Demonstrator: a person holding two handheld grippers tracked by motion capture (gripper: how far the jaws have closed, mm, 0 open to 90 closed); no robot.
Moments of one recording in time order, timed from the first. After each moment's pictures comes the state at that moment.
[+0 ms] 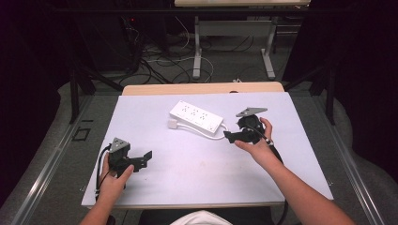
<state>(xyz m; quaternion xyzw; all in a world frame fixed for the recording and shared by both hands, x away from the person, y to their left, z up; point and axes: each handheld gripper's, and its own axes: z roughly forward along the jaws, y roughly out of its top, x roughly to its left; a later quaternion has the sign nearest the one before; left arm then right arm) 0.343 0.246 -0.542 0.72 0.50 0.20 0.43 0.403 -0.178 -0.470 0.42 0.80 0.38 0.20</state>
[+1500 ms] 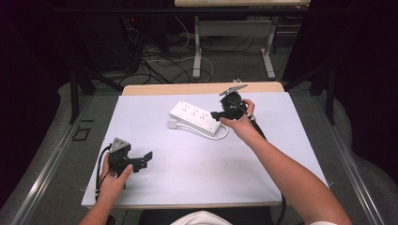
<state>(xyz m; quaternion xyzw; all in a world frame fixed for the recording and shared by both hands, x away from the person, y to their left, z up) 0.343 0.246 -0.542 0.73 0.50 0.19 0.43 0.470 -0.137 -0.449 0.41 0.81 0.38 0.17</state>
